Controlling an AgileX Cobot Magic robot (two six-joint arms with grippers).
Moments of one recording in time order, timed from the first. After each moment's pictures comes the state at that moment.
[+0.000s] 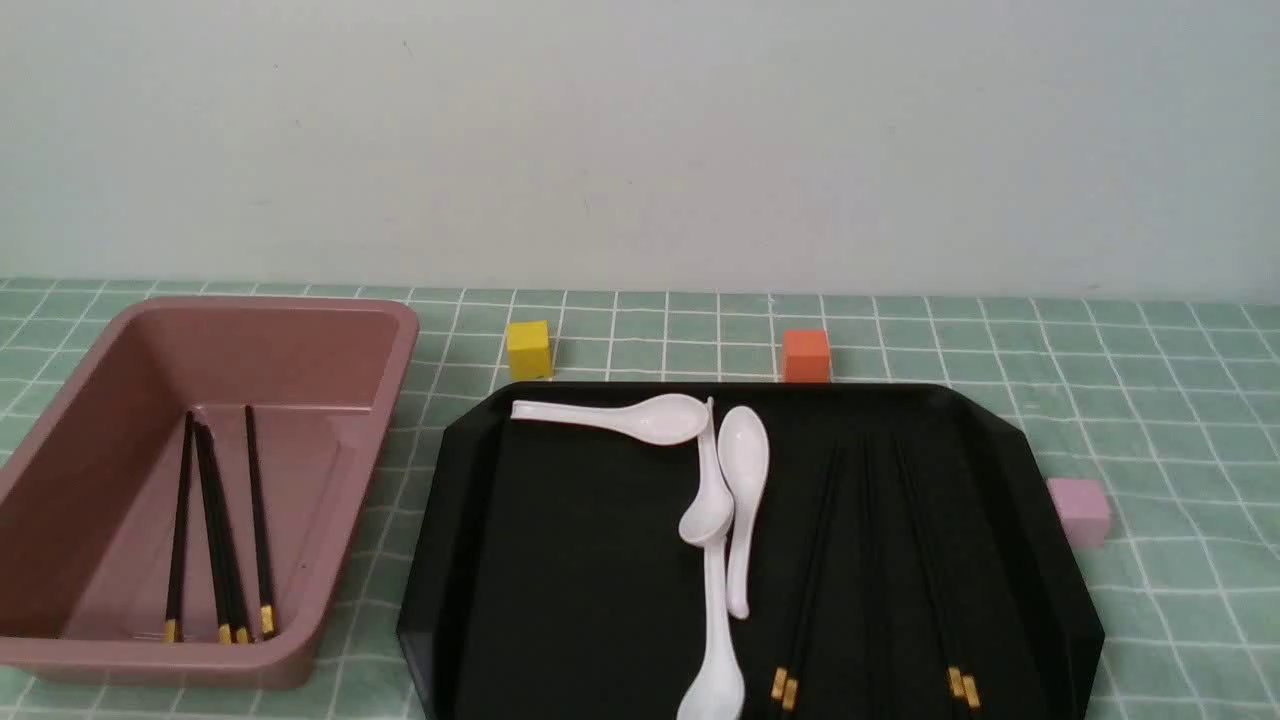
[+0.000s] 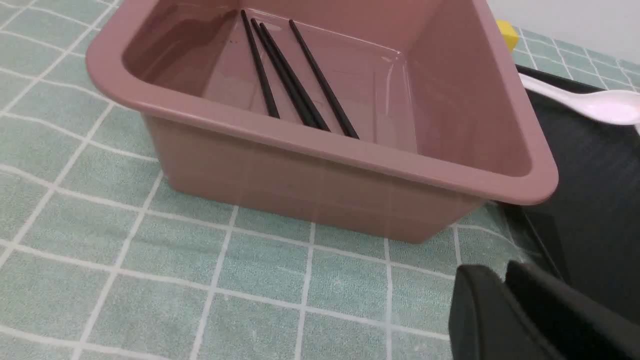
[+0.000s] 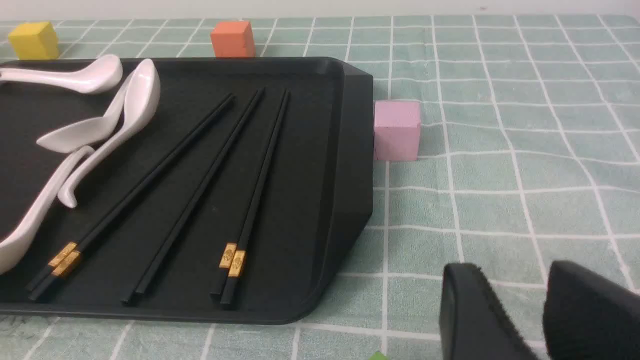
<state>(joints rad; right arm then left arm) 0.06 -0.01 0.02 0.04 0.37 0.06 -0.04 -0.01 0.03 -0.09 0.39 -0.23</state>
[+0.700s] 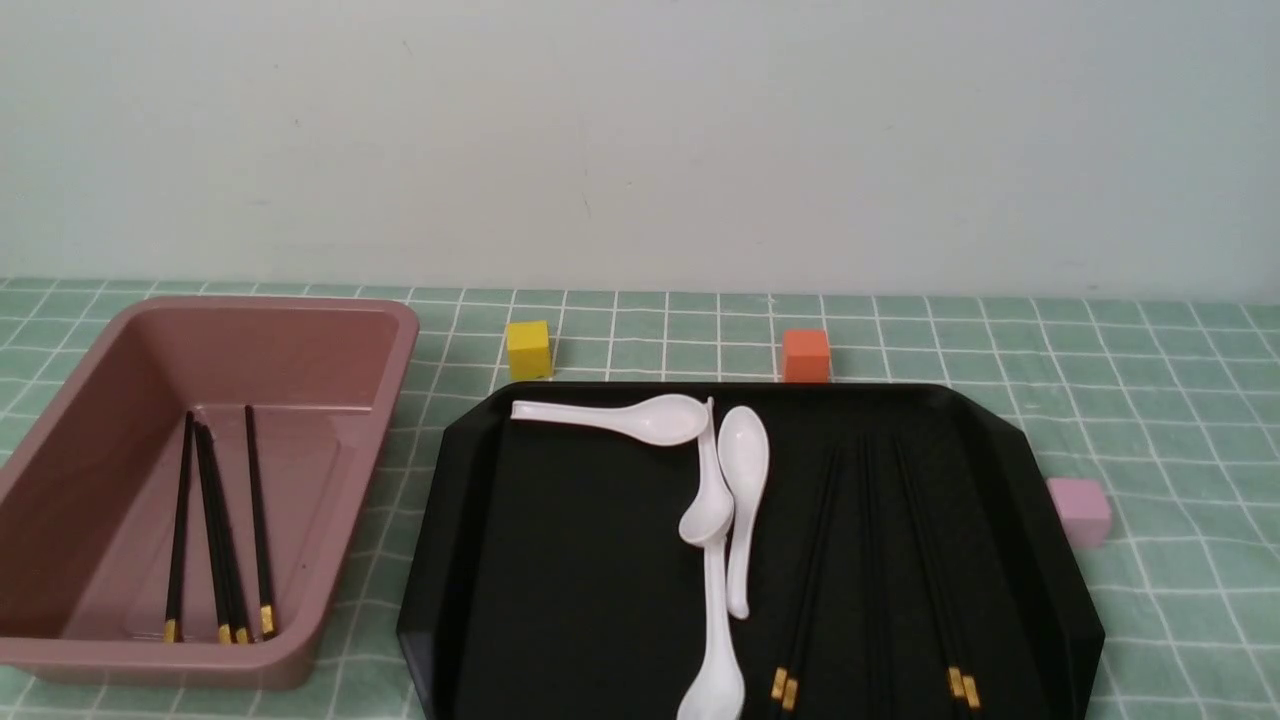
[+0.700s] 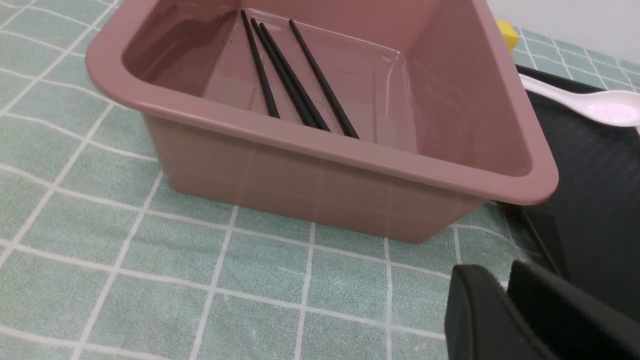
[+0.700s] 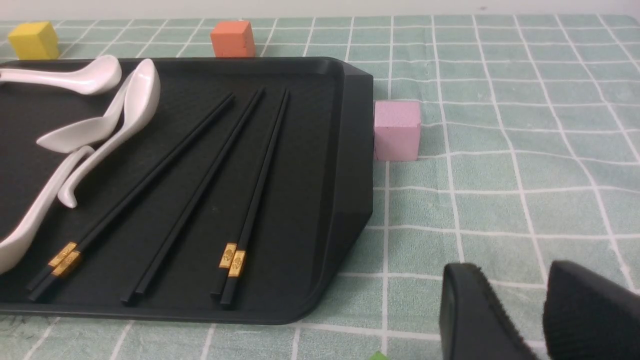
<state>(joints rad) 0.06 -0.01 0.02 0.04 0.37 0.06 -0.04 -0.01 0.03 -0.09 0.39 -0.23</state>
